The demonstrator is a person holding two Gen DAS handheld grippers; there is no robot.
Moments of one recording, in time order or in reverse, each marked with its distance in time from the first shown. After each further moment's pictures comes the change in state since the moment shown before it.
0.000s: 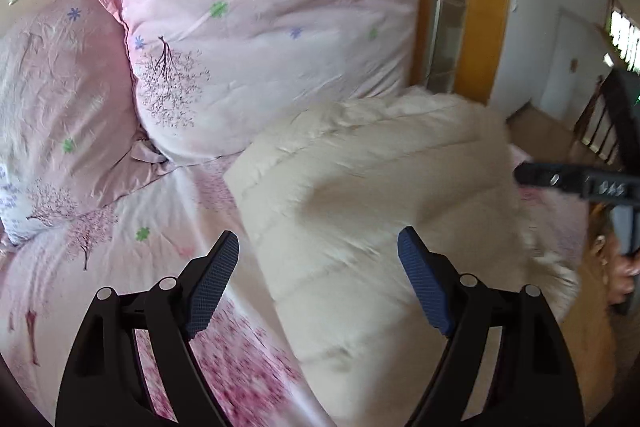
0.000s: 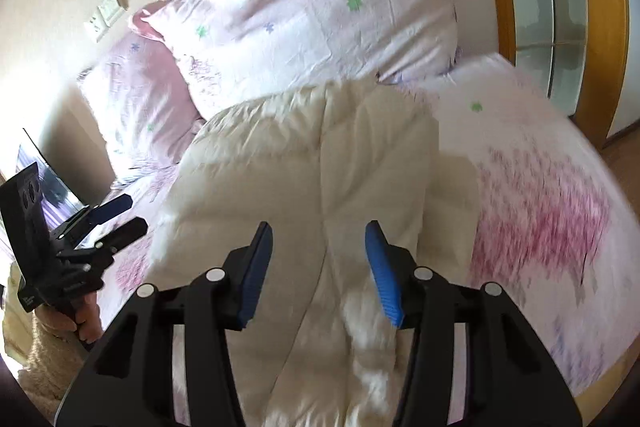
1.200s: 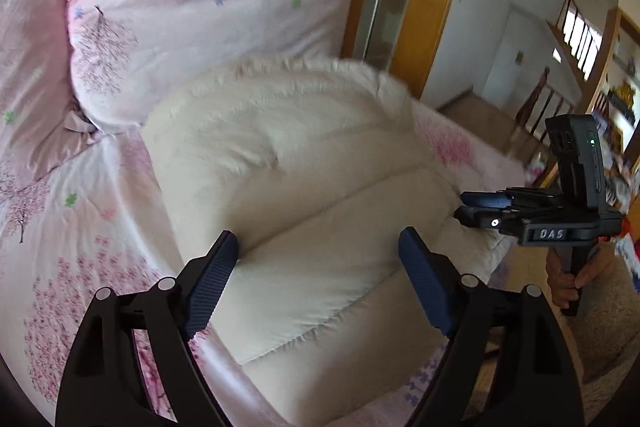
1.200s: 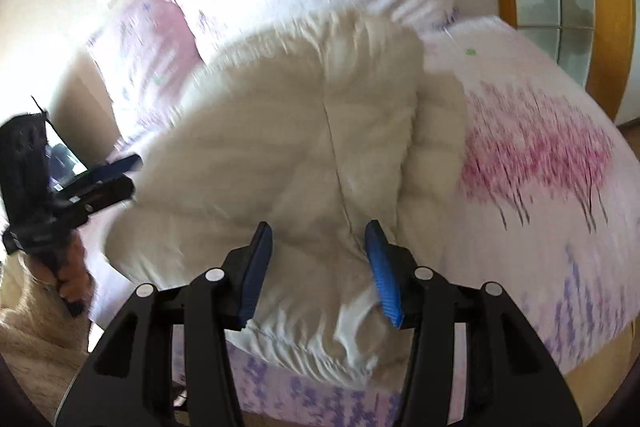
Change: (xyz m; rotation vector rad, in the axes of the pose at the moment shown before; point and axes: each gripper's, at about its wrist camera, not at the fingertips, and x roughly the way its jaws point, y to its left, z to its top) left arm -0.010 -0.036 -0.049 0.032 0.047 -0.252; right arm 0.013 -0.031 -0.099 0.005 0.101 0.007
